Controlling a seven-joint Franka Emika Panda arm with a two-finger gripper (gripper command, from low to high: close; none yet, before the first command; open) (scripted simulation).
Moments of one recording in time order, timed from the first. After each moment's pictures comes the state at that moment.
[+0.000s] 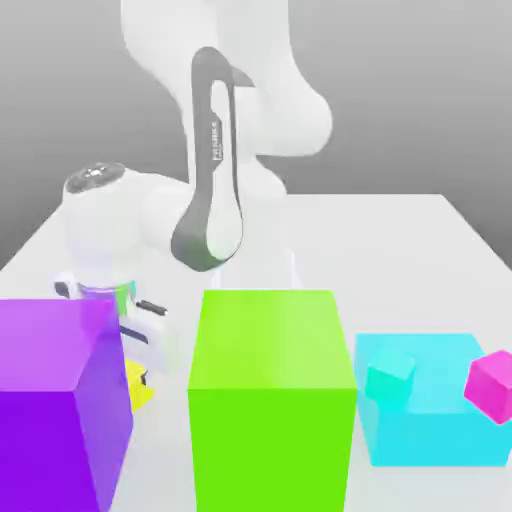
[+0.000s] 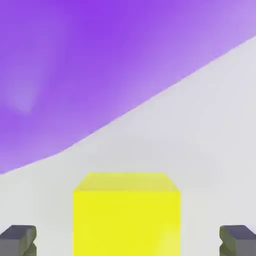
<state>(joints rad) -0.36 0.27 -0.11 -2.80 0.32 3.06 0.55</state>
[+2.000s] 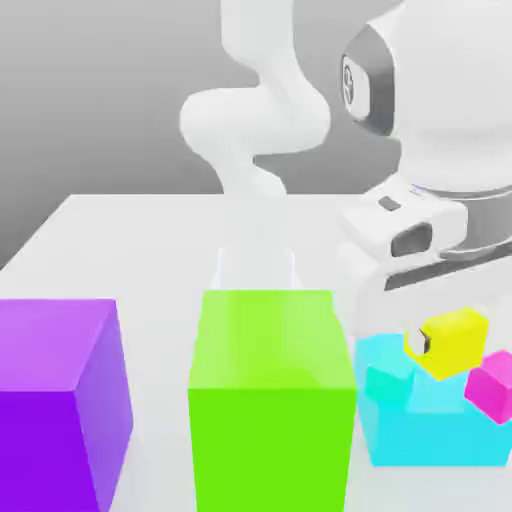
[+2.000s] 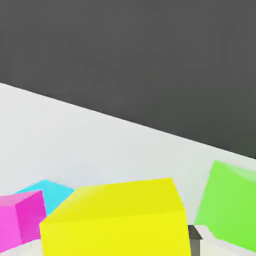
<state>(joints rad) 0.34 0.02 0.21 -2.26 0.09 2.27 0.77</state>
